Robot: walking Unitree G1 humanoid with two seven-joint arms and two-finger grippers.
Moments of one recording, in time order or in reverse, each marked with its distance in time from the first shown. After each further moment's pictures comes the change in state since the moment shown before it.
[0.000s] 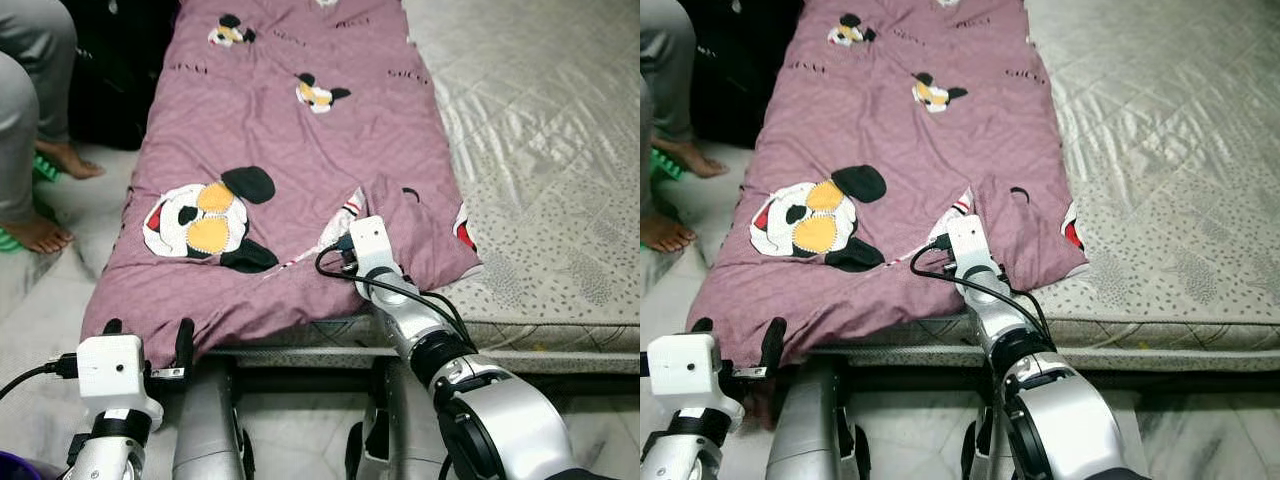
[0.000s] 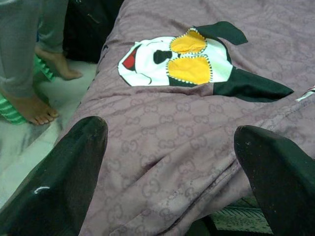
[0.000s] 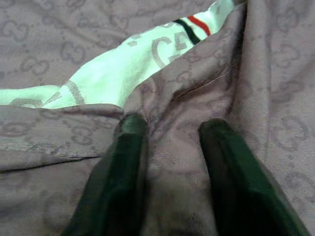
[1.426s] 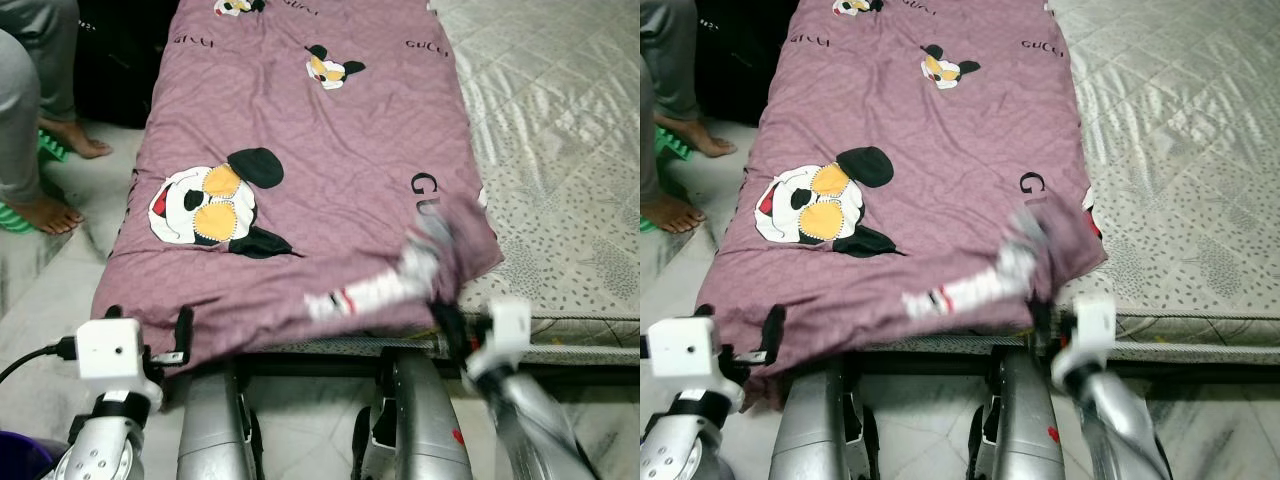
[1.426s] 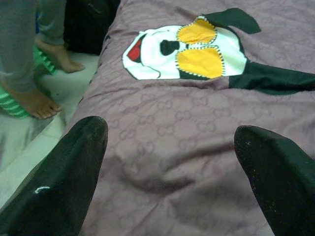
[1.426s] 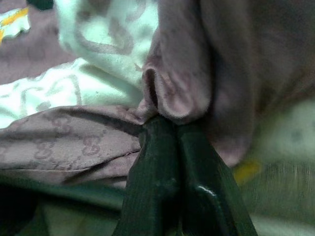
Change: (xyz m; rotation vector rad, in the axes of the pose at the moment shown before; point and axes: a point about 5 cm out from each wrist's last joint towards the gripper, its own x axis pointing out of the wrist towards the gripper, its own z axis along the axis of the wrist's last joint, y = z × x) left arm 0.020 0.001 0.007 -0.007 -0.026 -0.025; right arm -0.143 -0.076 -0.086 0.367 -0.208 0.135
